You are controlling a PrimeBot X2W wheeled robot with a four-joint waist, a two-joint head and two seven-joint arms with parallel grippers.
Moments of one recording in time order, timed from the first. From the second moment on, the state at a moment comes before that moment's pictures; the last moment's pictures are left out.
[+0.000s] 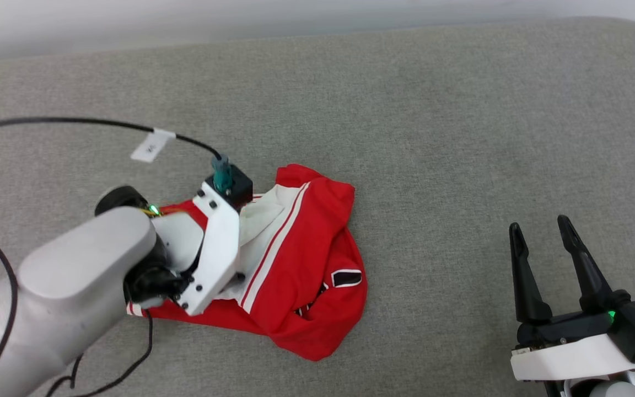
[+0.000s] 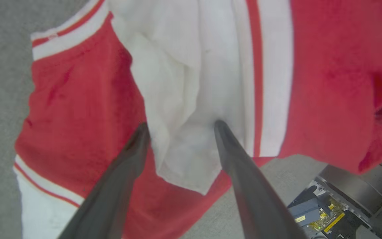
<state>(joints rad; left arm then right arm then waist) -1.03 0.69 -1.28 0.26 -1.09 -0.13 0.79 0.00 -0.05 0.02 -0.07 0.11 0.13 -0.26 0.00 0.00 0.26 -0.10</state>
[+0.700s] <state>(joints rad) -1.06 0.74 -1.24 0.13 -1.14 -0.13 0.66 0.02 -0.05 0.03 -0.05 0.11 0.13 -0.26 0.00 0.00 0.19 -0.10</state>
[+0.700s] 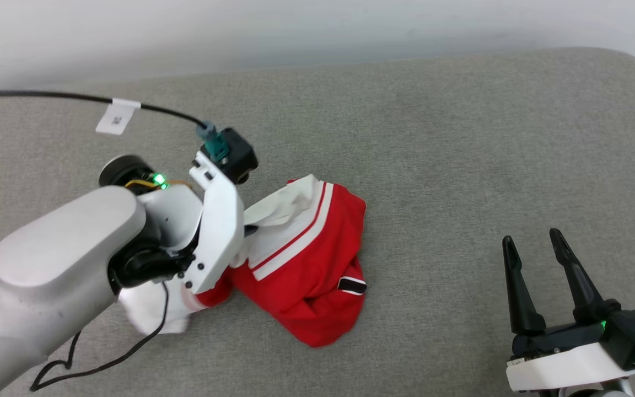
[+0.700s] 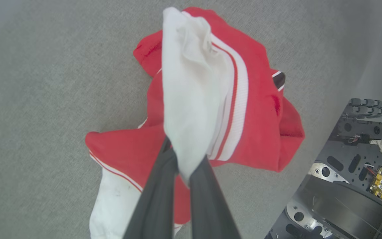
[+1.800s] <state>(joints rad) -0.91 0.32 -1.28 0.22 -0.85 -0.13 0.57 -0.03 -0.05 -0.03 -0.06 0.15 0.13 -0.26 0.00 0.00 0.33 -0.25</state>
